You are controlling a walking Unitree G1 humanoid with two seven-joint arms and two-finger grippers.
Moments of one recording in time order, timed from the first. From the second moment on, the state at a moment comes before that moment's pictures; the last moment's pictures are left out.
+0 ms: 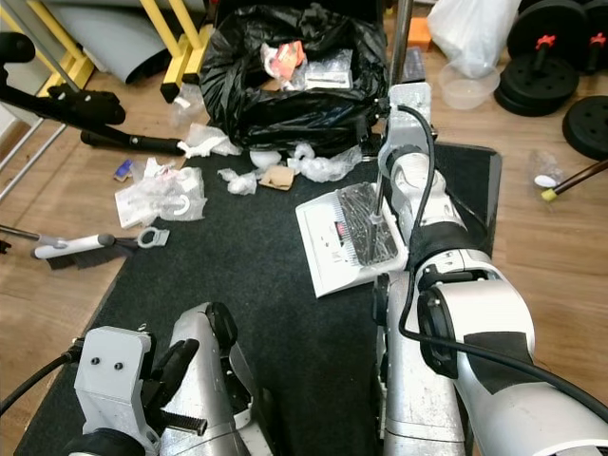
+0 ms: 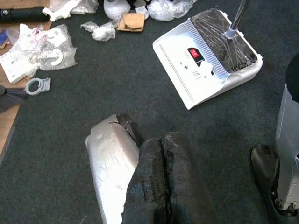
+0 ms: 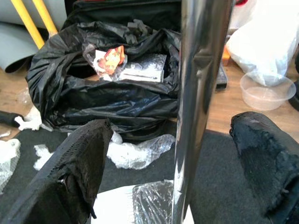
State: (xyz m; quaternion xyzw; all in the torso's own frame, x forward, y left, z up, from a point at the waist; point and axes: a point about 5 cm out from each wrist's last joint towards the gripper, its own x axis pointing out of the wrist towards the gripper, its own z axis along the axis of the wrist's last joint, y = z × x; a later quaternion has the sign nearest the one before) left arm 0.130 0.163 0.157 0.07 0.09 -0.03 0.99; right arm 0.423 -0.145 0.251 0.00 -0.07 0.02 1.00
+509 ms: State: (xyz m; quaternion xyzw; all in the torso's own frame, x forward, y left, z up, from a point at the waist) left arm 0.119 0.161 0.164 0.06 0.10 -0.03 0.99; right arm 0.427 -0.149 0.310 -0.02 -0.14 0.01 0.99
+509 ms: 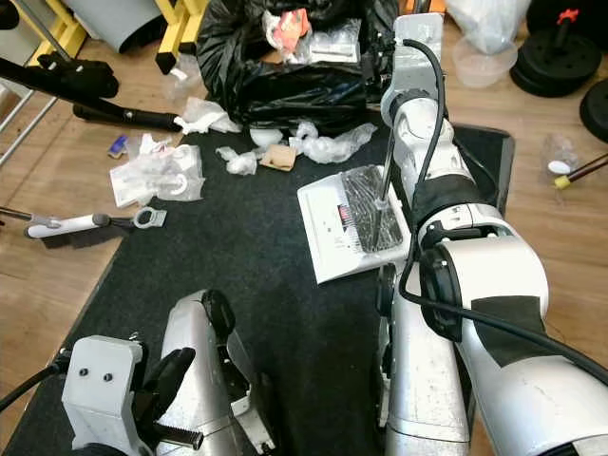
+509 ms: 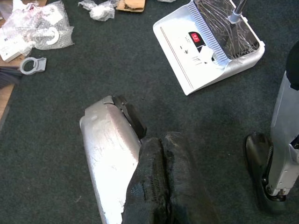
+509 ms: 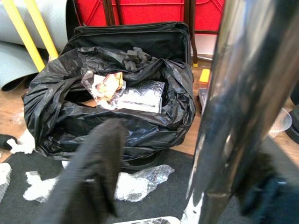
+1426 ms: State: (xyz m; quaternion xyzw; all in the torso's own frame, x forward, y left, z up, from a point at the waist) left arm 0.145 0.158 0.154 0.04 0.09 -0.04 0.99; right arm 0.426 -0.173 0.297 0.14 -0.11 0.01 0.98
